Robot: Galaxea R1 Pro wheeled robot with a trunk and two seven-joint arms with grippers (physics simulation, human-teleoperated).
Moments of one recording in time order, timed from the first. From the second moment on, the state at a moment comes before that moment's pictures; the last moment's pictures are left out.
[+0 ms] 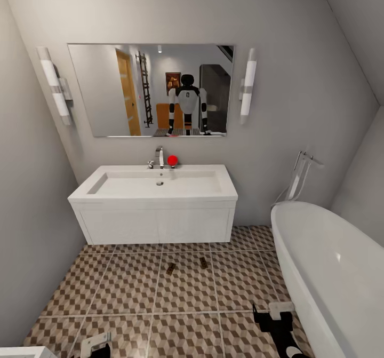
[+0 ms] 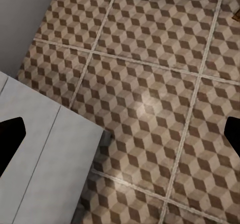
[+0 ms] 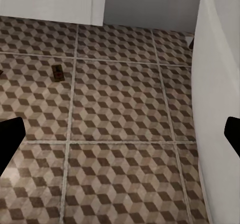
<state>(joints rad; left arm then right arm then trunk) -0.49 0.05 -0.14 0.07 0.32 -0.41 0.26 -0.54 -0.05 0.22 -0.02 -0.11 -0.55 -0.13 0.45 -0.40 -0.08</state>
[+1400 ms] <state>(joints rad) -0.49 0.05 -0.14 0.08 0.32 -0.41 0.26 -0.54 -0.05 0.22 -0.02 -0.11 -0.55 -0.14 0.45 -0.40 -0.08</state>
